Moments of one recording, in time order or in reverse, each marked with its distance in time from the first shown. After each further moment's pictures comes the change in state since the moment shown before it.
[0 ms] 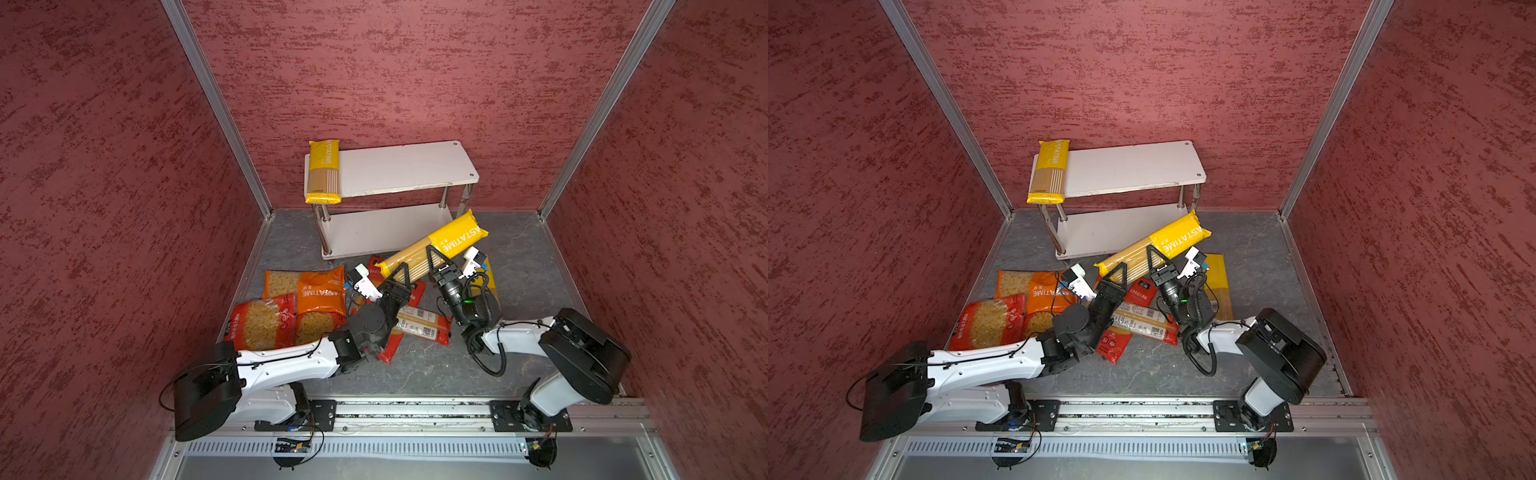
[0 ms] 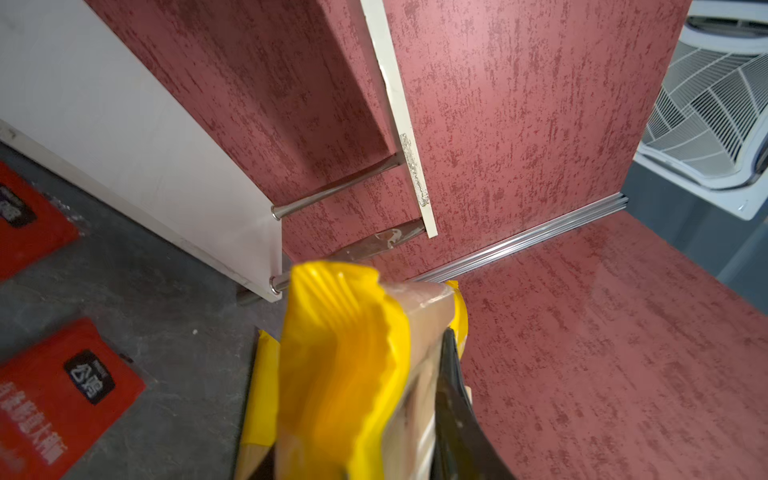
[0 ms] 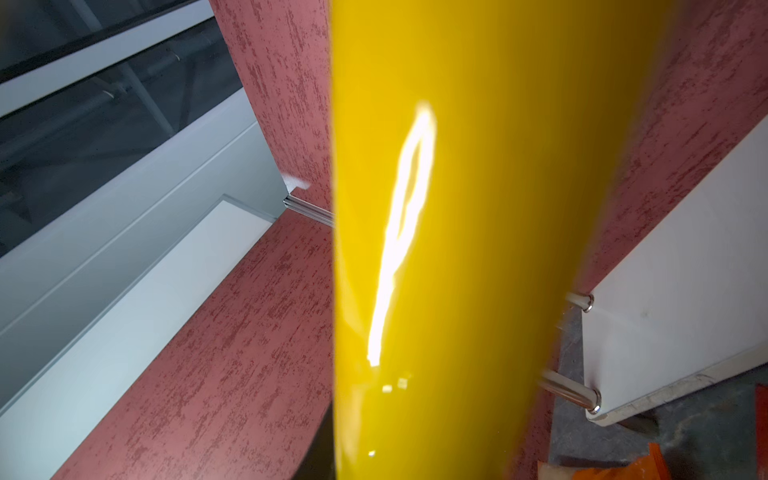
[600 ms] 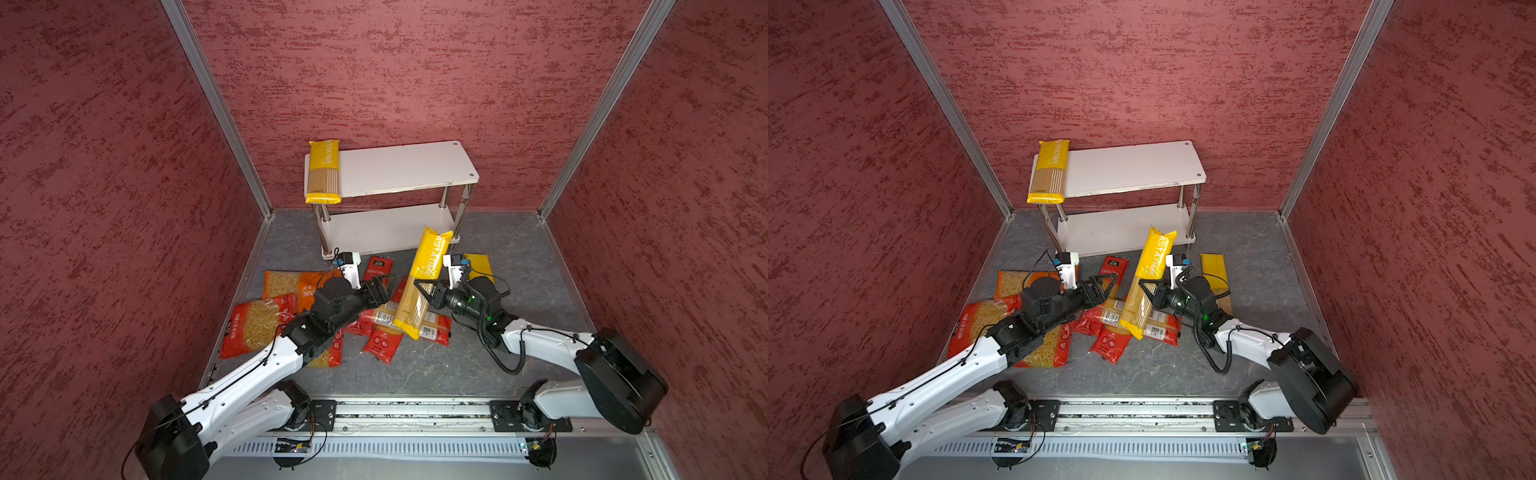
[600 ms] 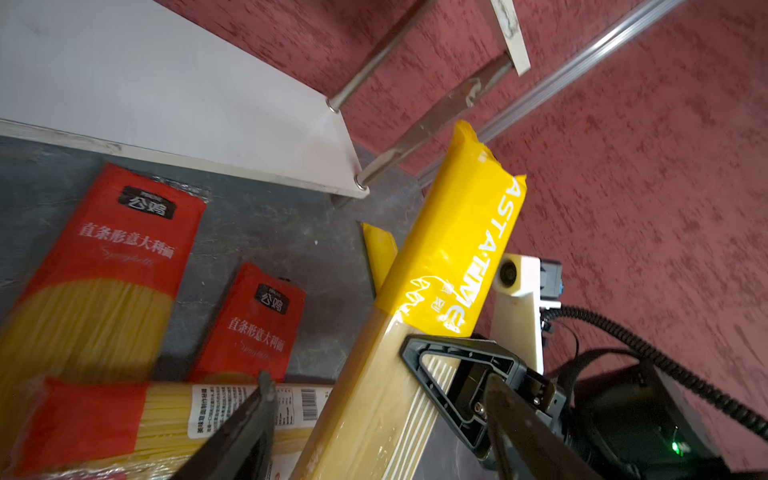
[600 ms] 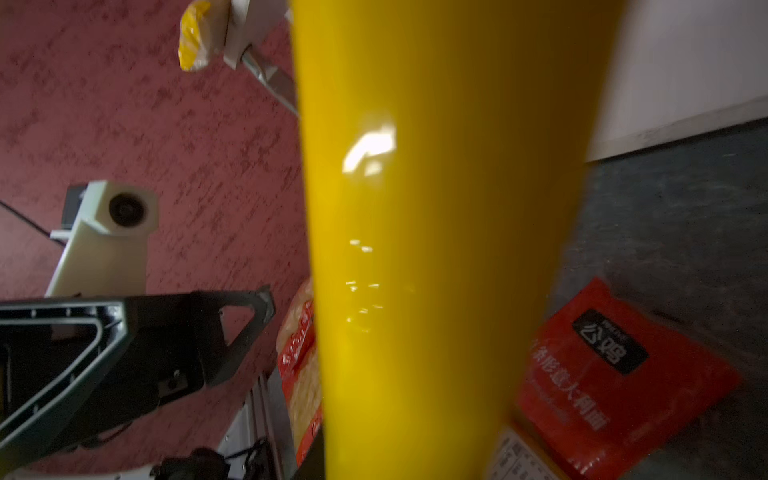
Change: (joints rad) left arm 0.436 -0.249 0.037 -0.653 0.822 0.304; right arm -0.126 -0.236 0.002 -0.851 -0.602 -0.520
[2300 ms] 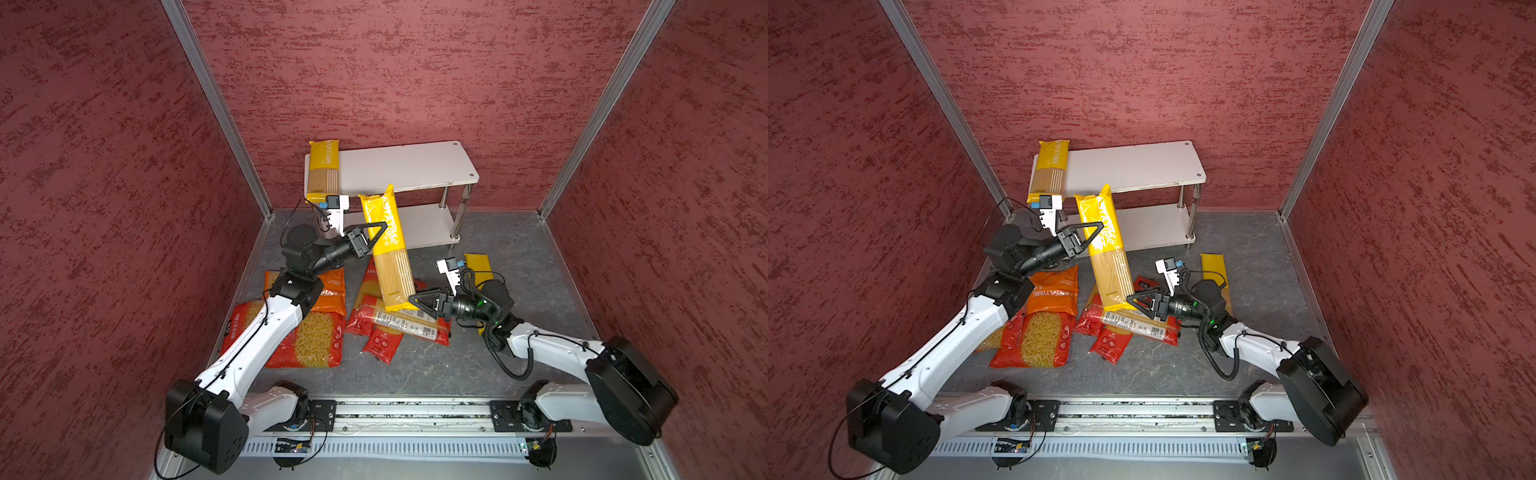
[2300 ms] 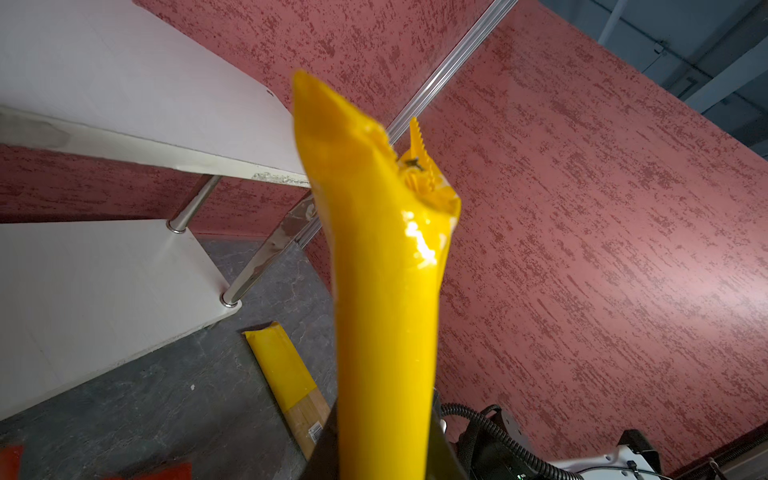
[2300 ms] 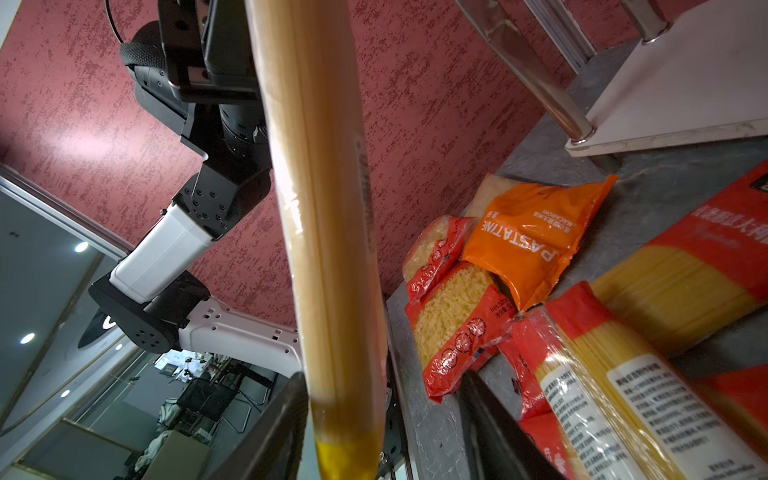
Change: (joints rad) left arm 0.328 0.213 0.354 0.238 0.546 -0.014; right arm 0.003 -0.047 -0.050 0.248 -0.342 0.174
